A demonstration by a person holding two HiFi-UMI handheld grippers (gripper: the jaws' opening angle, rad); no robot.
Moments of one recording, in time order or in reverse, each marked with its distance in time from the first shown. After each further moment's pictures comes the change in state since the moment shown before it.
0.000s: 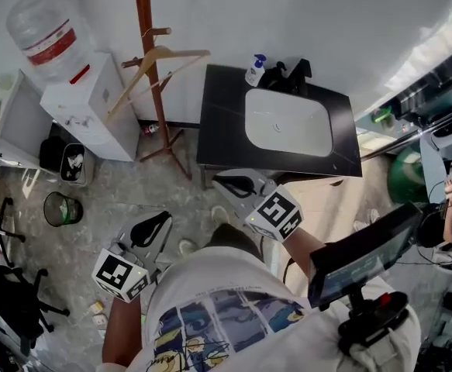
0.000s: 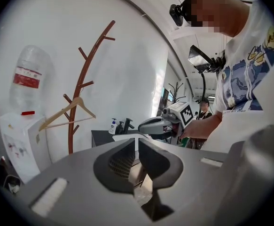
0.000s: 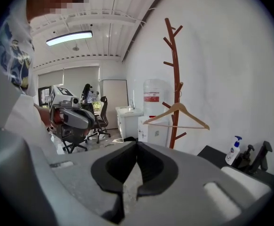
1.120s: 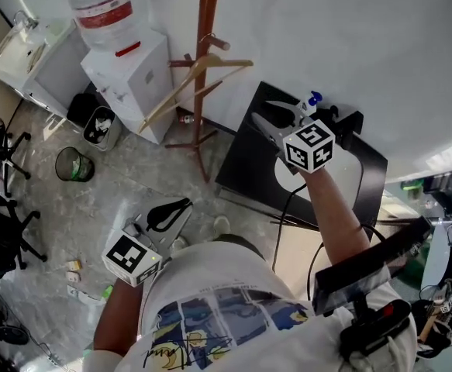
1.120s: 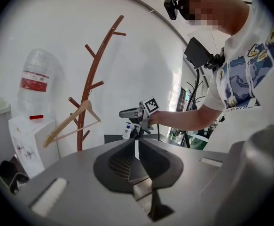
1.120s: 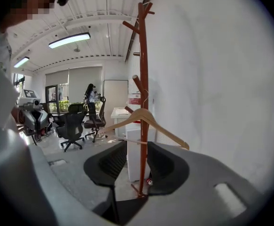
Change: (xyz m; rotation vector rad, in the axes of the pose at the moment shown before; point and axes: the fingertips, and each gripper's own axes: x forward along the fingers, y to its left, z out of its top) left arm 0.077 0.049 0.039 -0.041 -0.019 0.192; right arm 0.114 -0.243 0.062 -0.054 -0.006 0.094
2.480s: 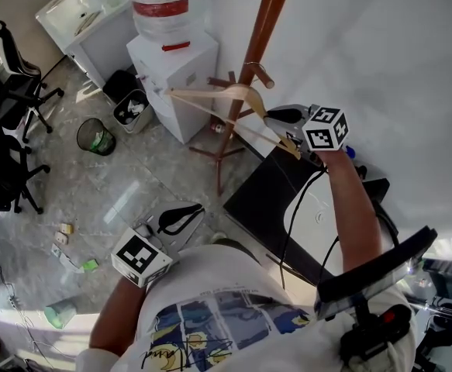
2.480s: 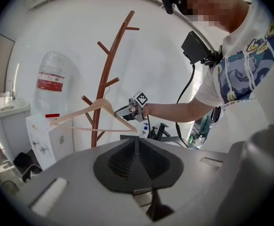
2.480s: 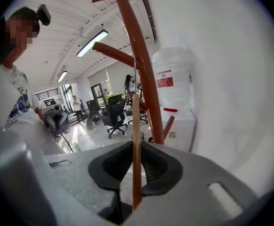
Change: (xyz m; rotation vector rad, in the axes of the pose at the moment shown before) left arm 0.049 0.036 0.006 -0.072 0.006 0.233; right arm 0.117 -0.029 0.004 -0.058 0.212 0.619
